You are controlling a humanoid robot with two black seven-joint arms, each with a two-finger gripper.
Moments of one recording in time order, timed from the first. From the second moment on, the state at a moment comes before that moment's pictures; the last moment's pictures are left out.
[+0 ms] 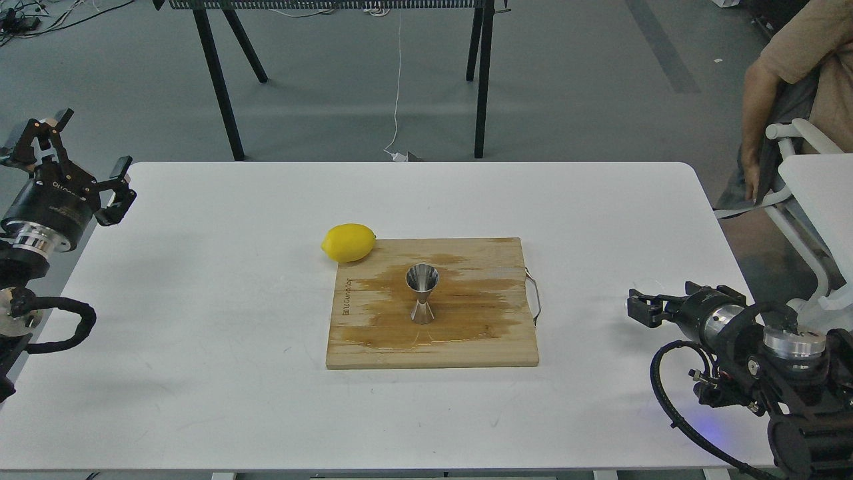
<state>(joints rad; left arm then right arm) -0.56 0.59 -0.78 -0.61 0.10 -0.49 -0.49 0.16 -0.30 1.35 1.20 0.51 -0.49 -0.08</state>
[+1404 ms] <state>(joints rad) -0.56 0.57 -0.78 -0.58 0.10 -0.49 -0.49 0.18 -0.24 1.33 1.14 0.46 -0.49 -0.07</state>
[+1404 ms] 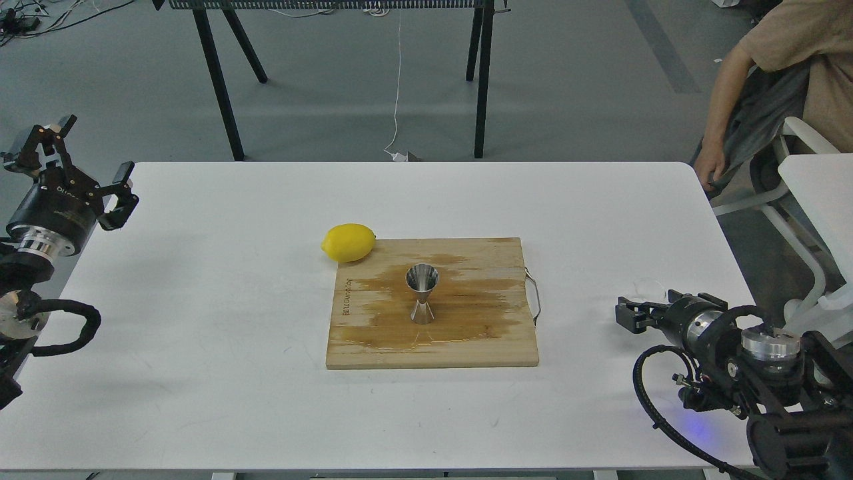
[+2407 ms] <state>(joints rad) -0.56 0.57 -0.78 -0.58 0.10 -0.49 -0.49 0.19 -0.24 1.33 1.13 0.44 -0.49 -0.07</state>
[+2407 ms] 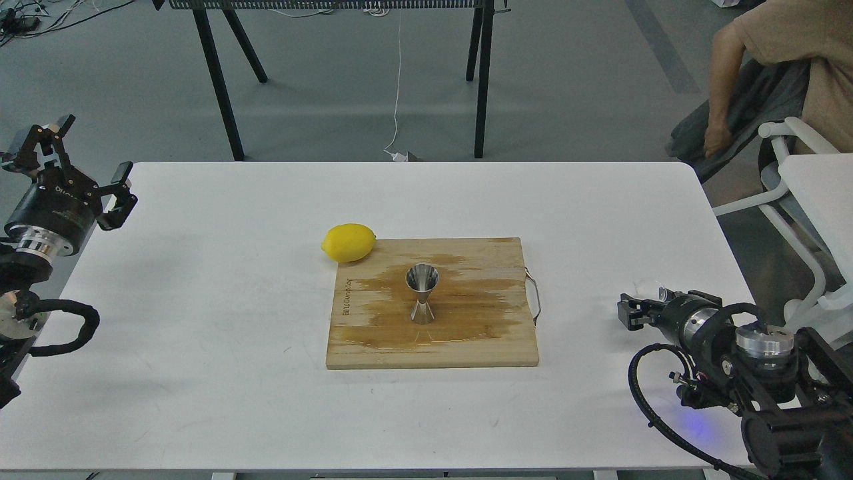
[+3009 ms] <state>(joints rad) -0.56 0.58 -0.78 -0.58 0.10 -0.49 -0.49 0.19 -0.22 1.32 1.13 0.39 -0.49 -0.05</state>
